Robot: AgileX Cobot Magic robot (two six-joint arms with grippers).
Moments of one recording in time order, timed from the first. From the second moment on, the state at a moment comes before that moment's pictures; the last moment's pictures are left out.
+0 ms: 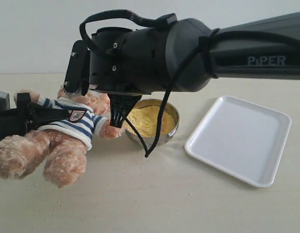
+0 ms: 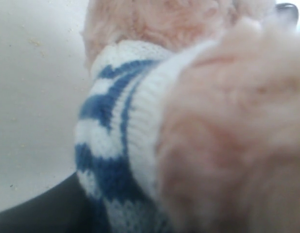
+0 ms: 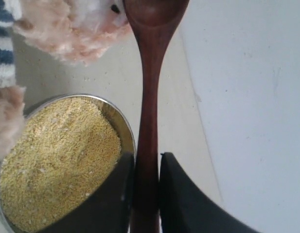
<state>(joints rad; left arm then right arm) 0.23 2.06 -0.80 -1.73 1.20 1.39 0.99 1.97 -1.55 -0.97 0.82 0.22</state>
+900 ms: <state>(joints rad) 0.23 2.06 -0.80 -1.73 1.20 1.53 0.55 1.53 -1.55 -0.24 0.98 -0.05</state>
